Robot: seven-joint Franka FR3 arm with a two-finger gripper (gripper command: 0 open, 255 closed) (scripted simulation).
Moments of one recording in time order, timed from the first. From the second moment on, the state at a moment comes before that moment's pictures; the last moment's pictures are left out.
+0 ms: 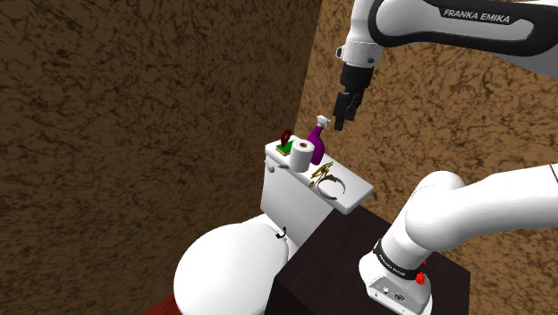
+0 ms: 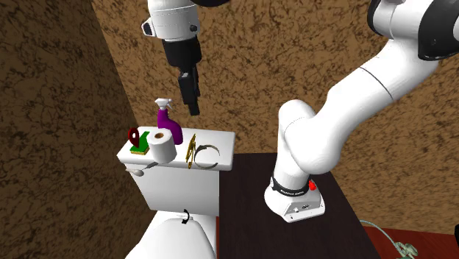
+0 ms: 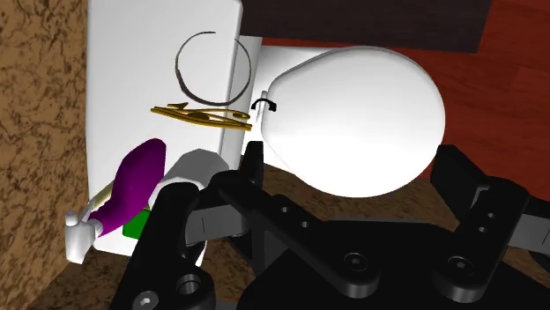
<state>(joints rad) -0.02 -0.75 -0.05 -2.36 -0.04 1.52 -0.12</state>
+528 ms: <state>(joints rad) -0.03 -0.75 -0.06 -2.56 -0.09 1.71 -0.14</state>
